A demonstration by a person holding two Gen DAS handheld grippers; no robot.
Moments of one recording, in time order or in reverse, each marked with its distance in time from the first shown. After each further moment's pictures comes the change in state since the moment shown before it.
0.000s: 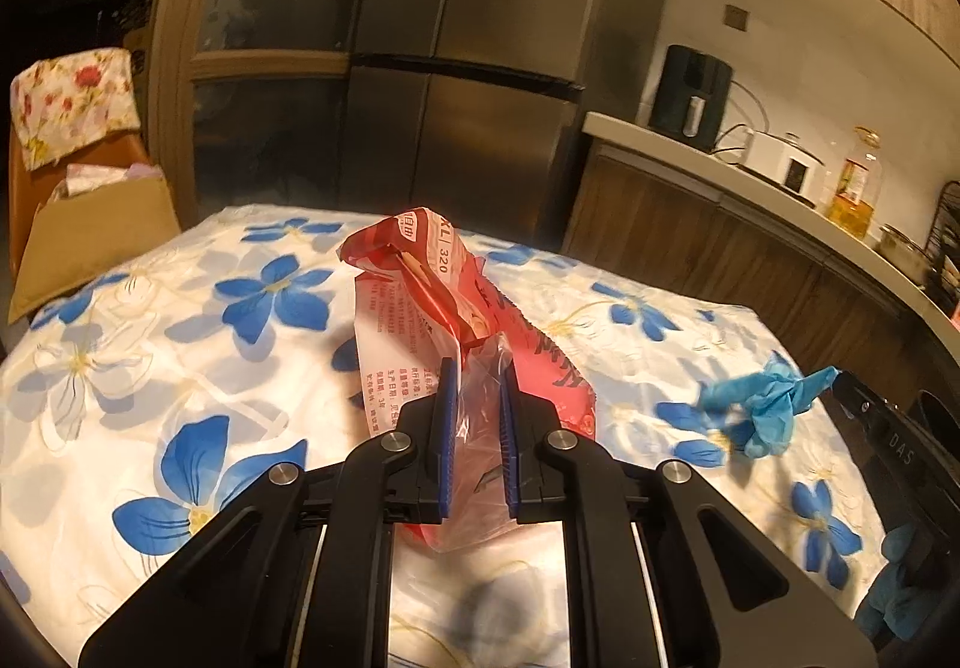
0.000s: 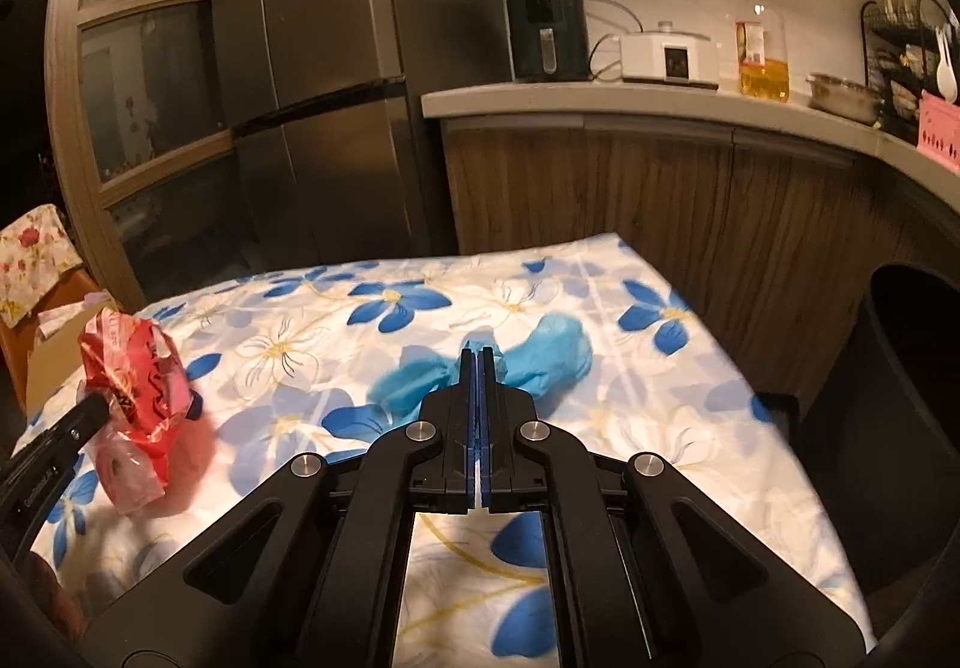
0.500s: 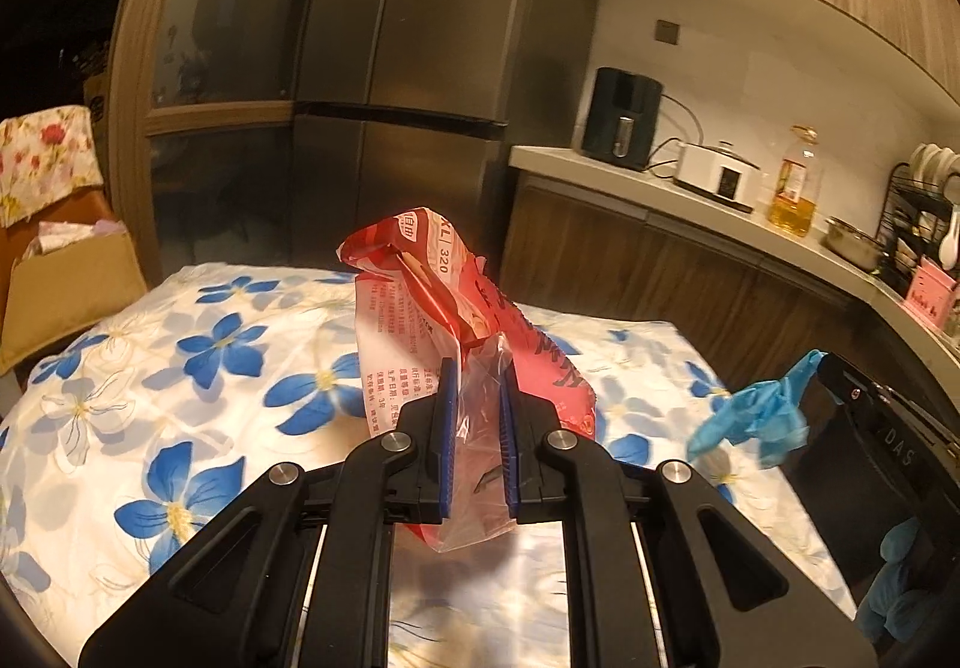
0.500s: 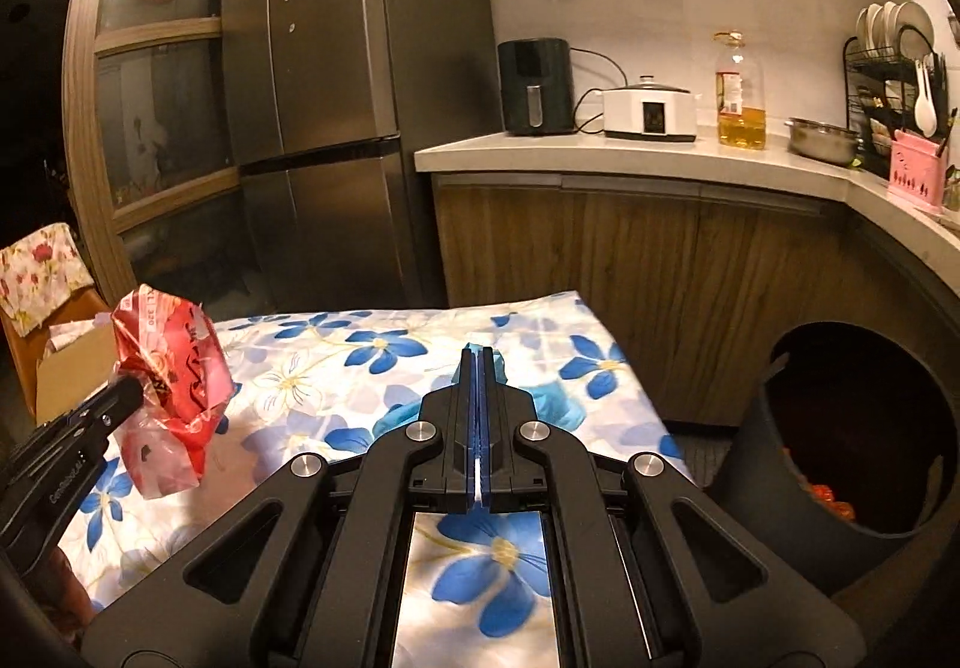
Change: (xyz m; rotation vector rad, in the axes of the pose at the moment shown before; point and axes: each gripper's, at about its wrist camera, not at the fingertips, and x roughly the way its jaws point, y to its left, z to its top) left arm -0.054 -0.059 0.014 0.073 -0.061 -0.092; right arm -0.078 -0.029 0.024 -0.018 -0.084 -0.009
